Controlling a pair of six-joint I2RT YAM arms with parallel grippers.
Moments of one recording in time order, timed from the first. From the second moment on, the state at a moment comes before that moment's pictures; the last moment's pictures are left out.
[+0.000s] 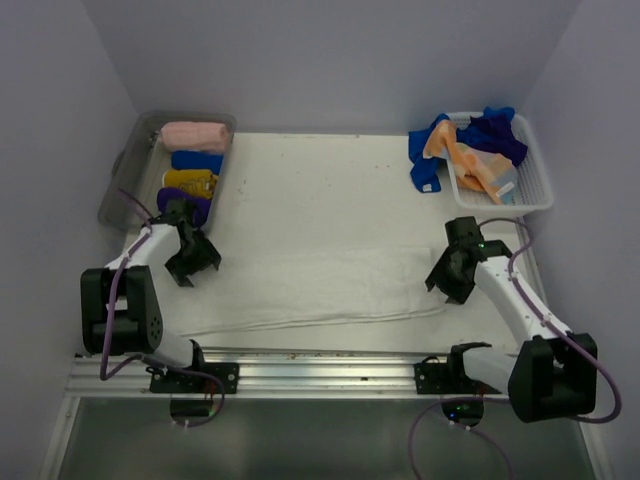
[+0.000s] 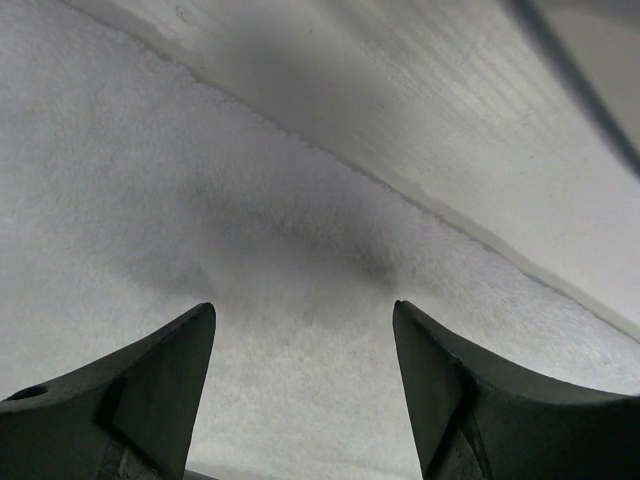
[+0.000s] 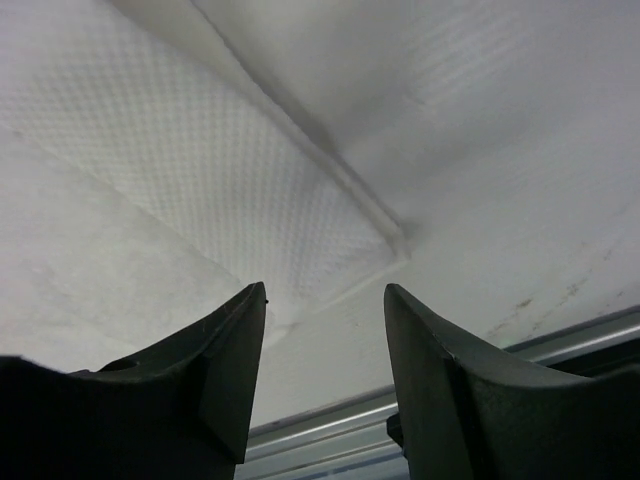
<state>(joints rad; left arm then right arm) 0.08 1.49 0.86 -0.73 -0.11 -0.61 0.12 1.13 0.72 -0.93 0.12 0.76</state>
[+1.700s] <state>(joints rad) 0.08 1.47 0.87 -0.74 -0.12 -0.60 0.16 1.71 1.07 -0.61 0.10 0.48</state>
